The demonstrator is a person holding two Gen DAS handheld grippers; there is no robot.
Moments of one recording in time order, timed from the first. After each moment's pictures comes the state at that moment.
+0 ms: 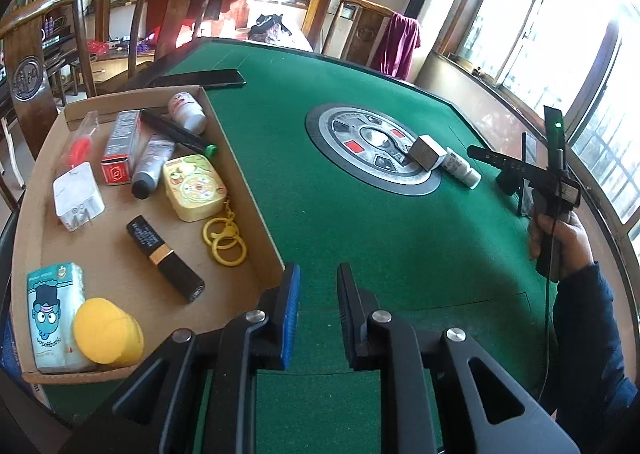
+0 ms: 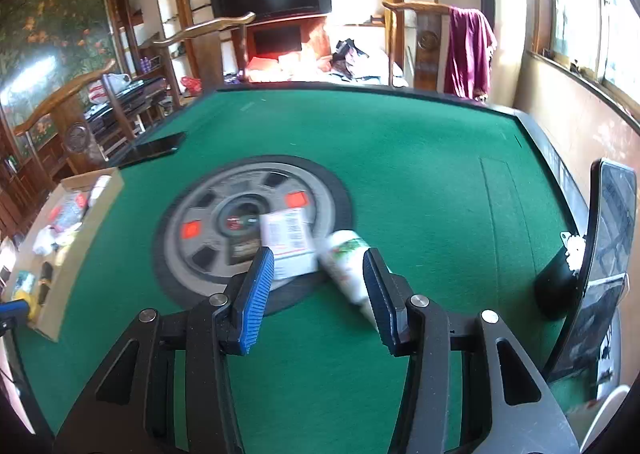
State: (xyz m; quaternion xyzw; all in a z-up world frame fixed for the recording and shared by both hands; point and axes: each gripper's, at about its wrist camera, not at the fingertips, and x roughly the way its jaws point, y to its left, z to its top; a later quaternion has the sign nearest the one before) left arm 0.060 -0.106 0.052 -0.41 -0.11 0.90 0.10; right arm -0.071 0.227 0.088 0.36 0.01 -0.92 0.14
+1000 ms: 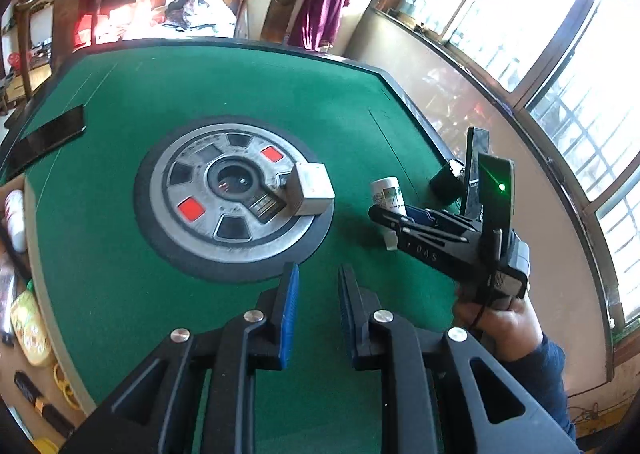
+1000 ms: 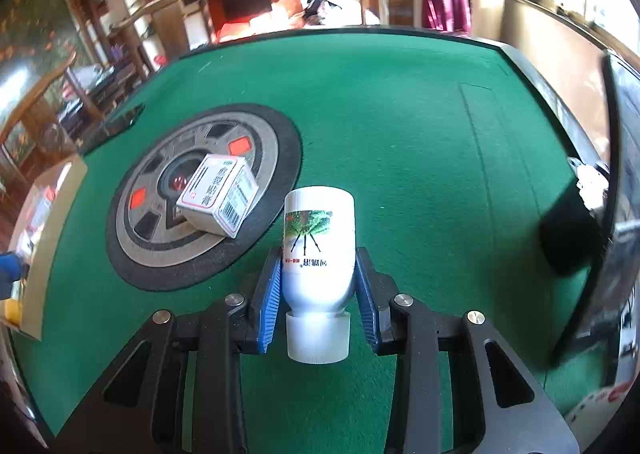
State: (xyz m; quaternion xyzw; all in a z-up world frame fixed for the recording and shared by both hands) left arm -0.086 0.041 0.097 -0.47 -0.08 0.85 0.21; right arm -0.089 0.264 0.044 0.44 -0.04 -0.89 0.11
